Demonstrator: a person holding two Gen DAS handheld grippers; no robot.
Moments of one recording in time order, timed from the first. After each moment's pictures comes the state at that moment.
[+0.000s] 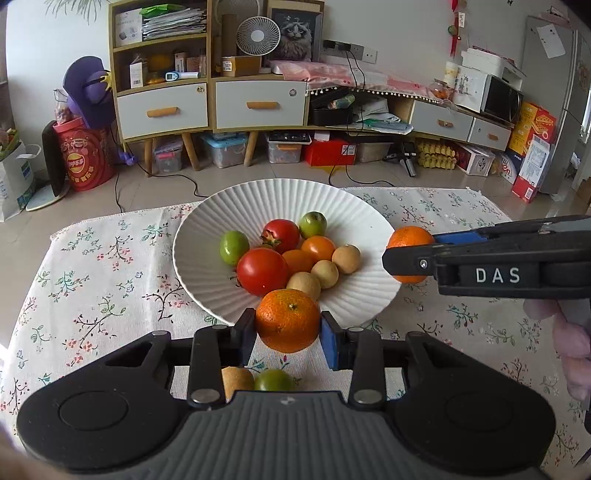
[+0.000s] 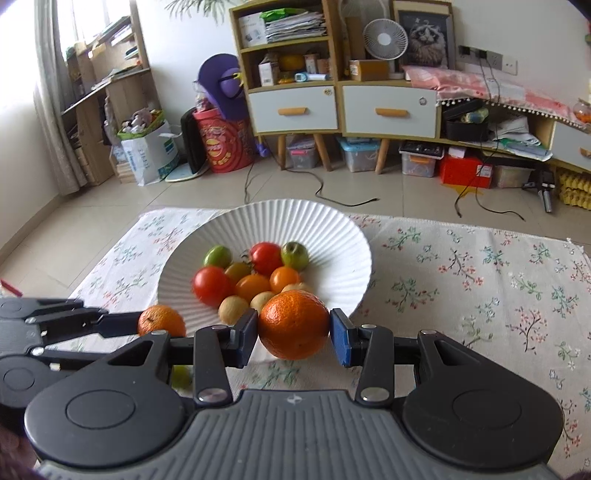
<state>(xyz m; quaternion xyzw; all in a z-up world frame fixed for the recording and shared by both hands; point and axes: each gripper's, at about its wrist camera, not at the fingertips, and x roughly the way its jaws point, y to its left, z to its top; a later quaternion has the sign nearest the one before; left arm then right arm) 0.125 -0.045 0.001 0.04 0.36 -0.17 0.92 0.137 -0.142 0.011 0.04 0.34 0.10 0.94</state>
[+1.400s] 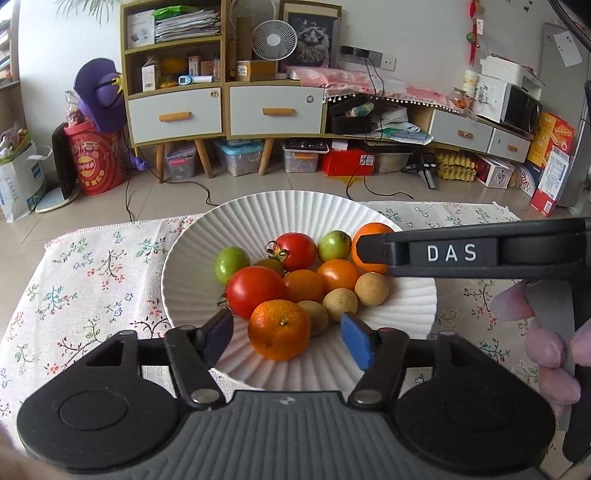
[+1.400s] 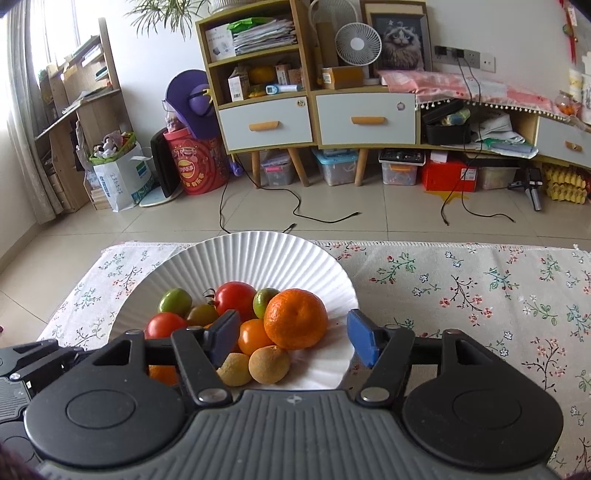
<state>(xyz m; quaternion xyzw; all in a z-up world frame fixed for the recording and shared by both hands) 0.145 -0.059 -0.008 0.04 0.34 -0.15 0.93 0.167 -0.142 0.004 0.05 0.32 0.07 0.94</state>
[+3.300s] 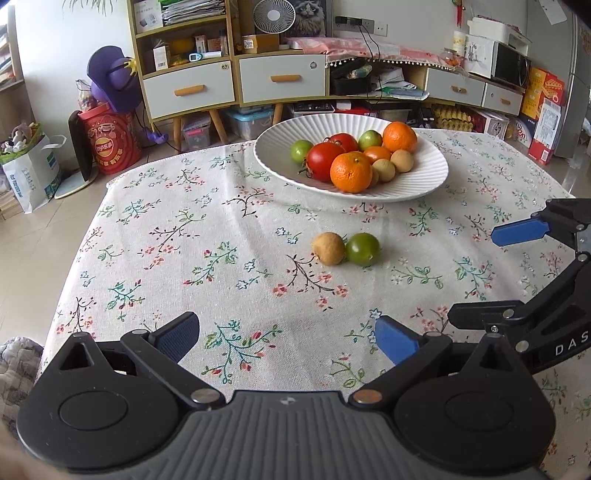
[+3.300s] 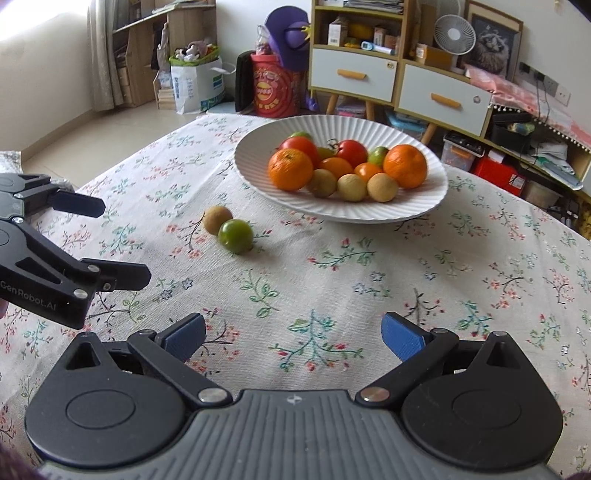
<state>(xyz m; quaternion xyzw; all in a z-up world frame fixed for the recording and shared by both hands) 0.068 0.024 -0.034 0.10 0.38 -0.15 0.91 0.069 -0.091 -0.038 -0.09 0.37 0.16 0.91</state>
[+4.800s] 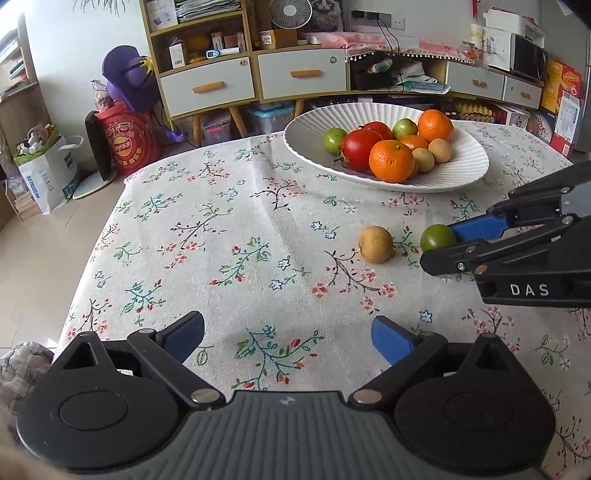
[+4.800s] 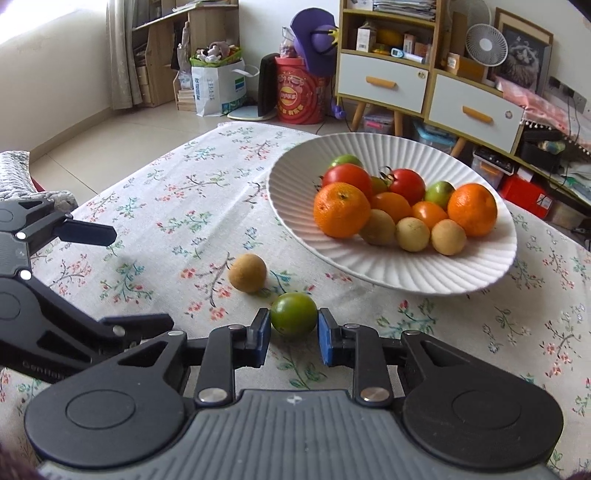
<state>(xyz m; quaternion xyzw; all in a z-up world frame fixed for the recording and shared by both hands) 0.083 0.029 -0.044 0.11 0.38 -0.12 0.91 0.103 -0.071 -0.036 -0.10 0.37 0.19 0.91</state>
